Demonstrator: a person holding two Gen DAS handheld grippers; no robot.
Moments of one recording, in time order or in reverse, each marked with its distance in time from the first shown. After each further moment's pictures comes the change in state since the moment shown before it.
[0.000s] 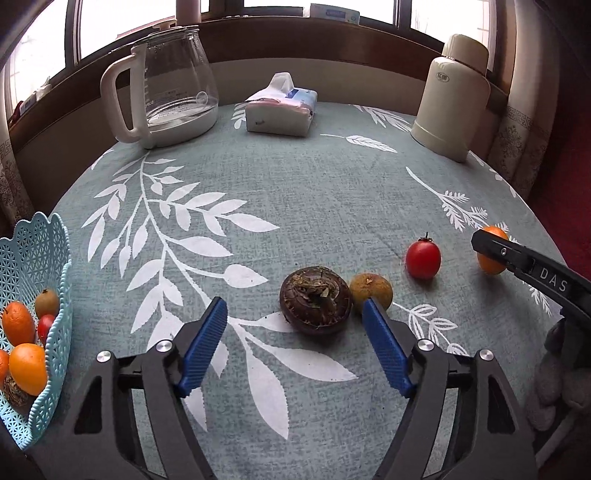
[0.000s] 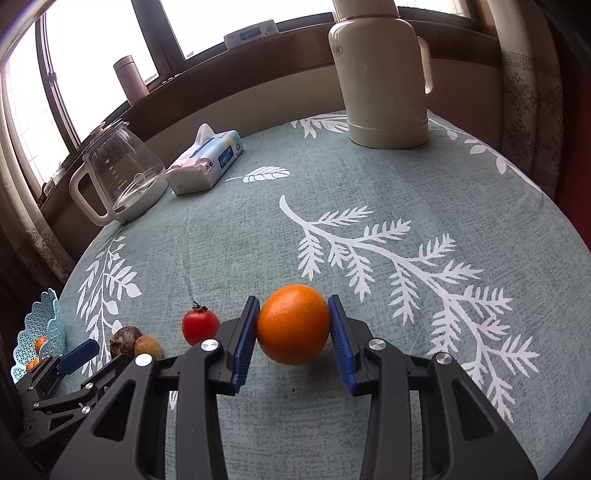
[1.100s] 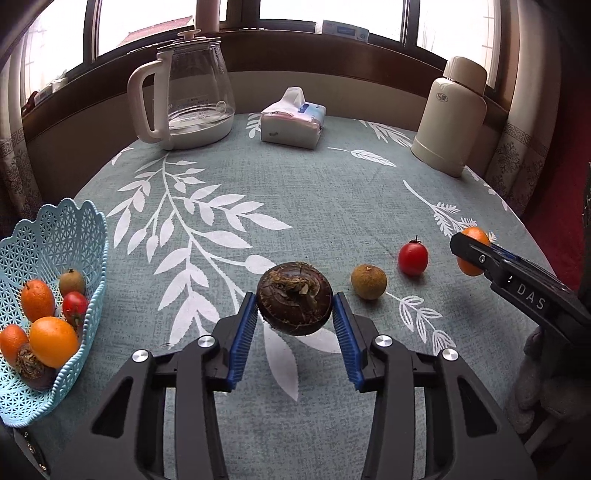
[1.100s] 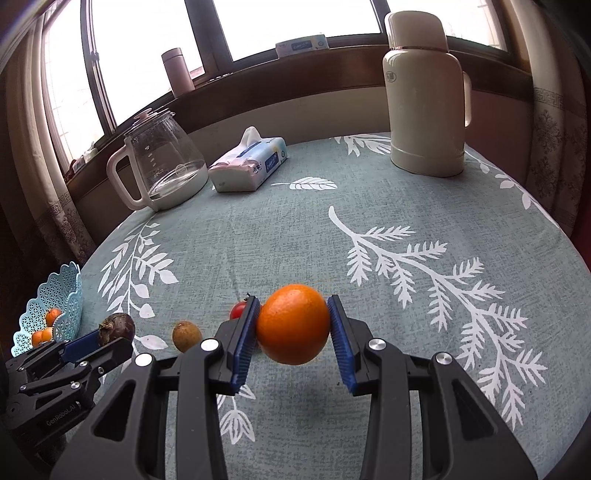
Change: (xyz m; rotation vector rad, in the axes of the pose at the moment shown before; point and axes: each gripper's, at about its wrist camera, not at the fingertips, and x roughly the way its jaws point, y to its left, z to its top) left arm -0.039 0.013 -0.013 -0.049 -0.053 0.011; right arm -0.014 0.029 -0.009 -0.129 -0.053 0.073
